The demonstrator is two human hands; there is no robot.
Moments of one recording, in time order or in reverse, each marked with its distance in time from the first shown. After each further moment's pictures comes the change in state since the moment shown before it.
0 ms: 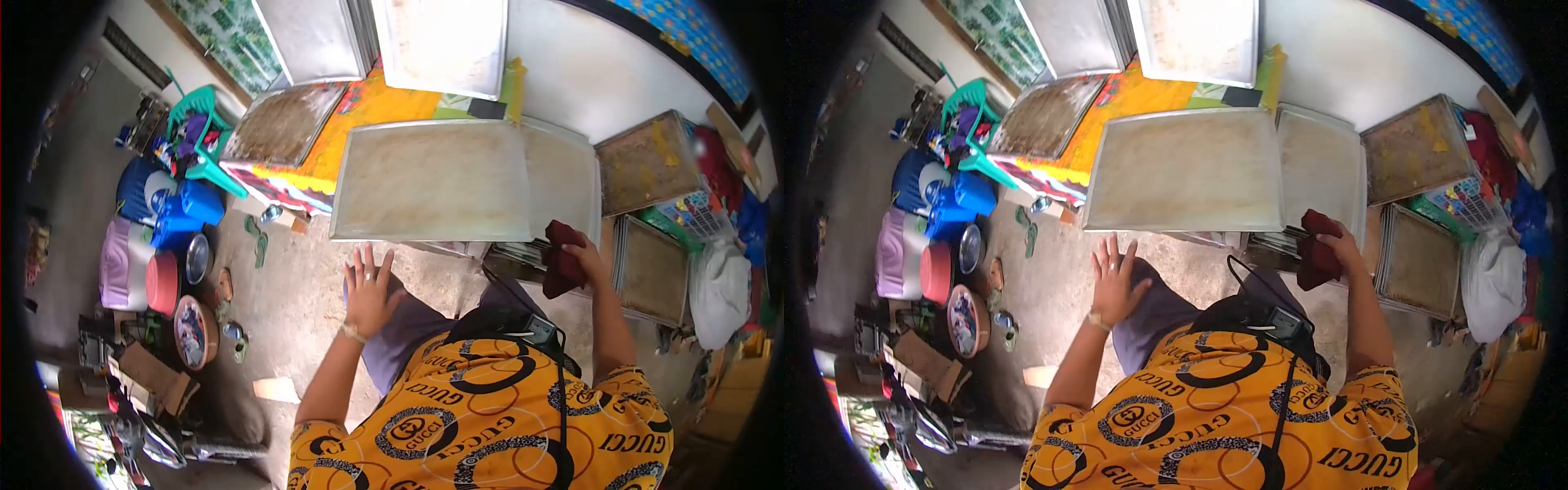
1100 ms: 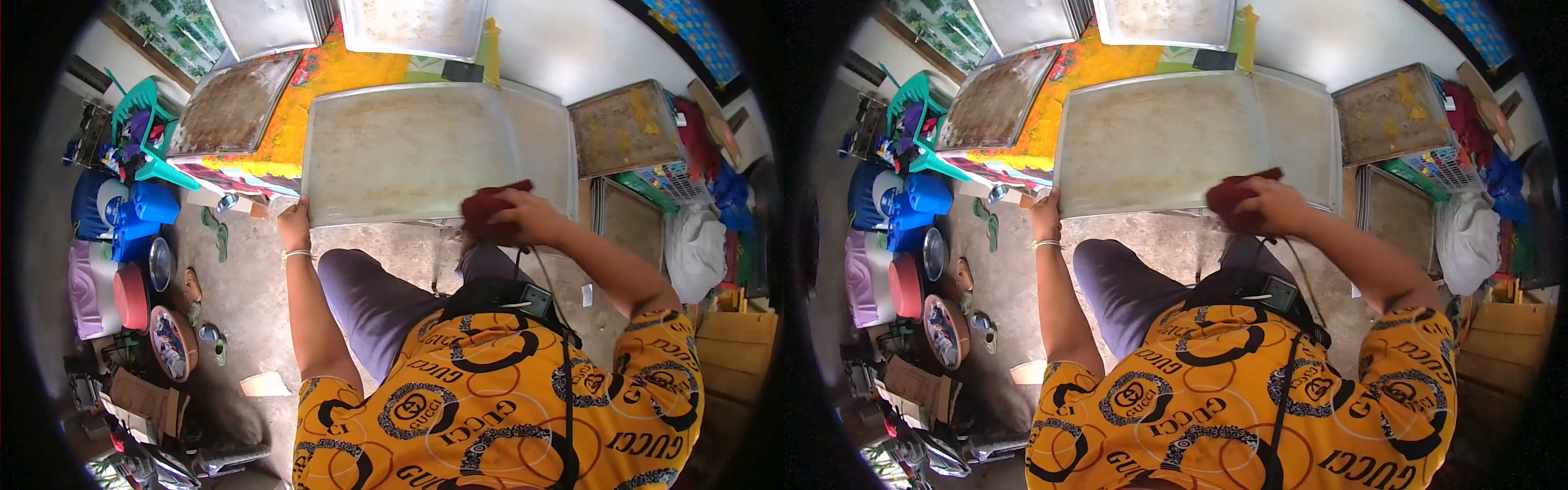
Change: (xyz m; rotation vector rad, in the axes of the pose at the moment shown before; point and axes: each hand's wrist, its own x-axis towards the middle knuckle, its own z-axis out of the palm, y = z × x) left_hand 0.128 -0.168 0.064 -0.958 0.347 -0.809; right_hand -0.012 -0.116 0.121 -1.185 -0.541 -0.733
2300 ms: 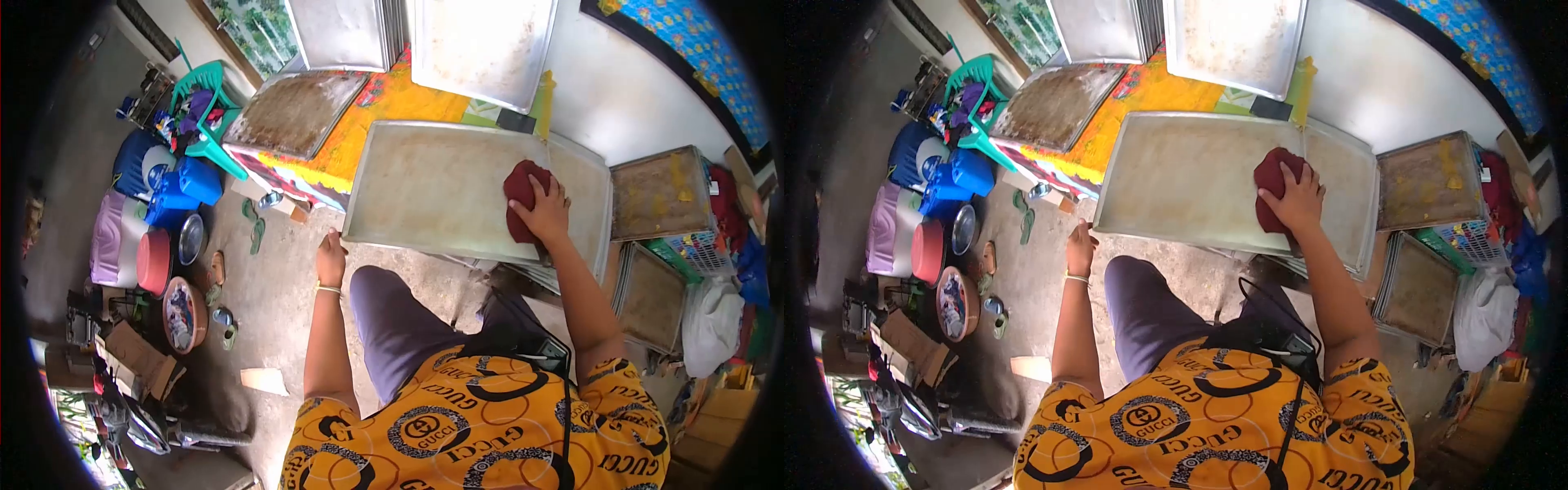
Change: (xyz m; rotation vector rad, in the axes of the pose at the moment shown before) left_hand -0.048 -0.006 -0.031 0.188 -0.031 0.044; right_hand 0.096 0.049 0.021 -0.179 0.439 0.667
